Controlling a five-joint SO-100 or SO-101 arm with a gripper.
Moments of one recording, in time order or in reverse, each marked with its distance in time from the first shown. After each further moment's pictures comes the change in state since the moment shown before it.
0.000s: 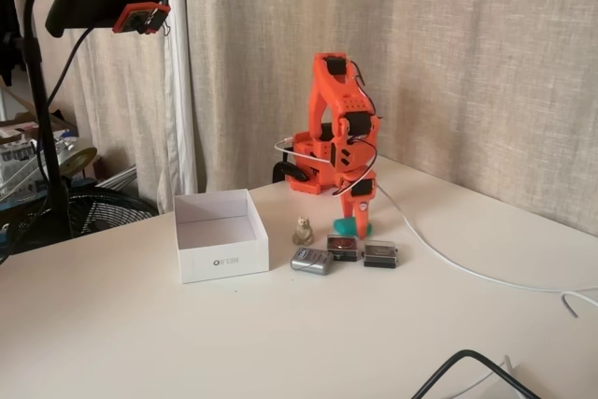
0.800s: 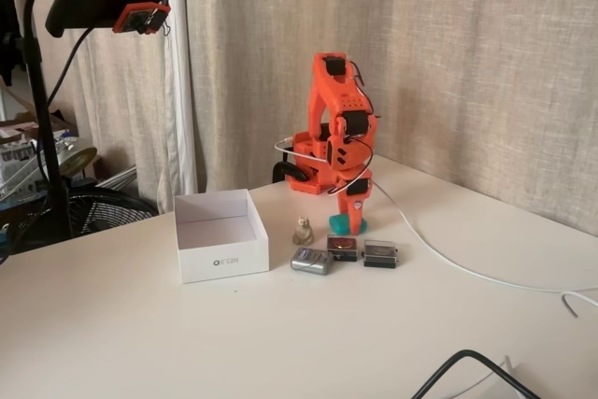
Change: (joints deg) arm 1.2 -0.2 -2.8 4.4 0.0
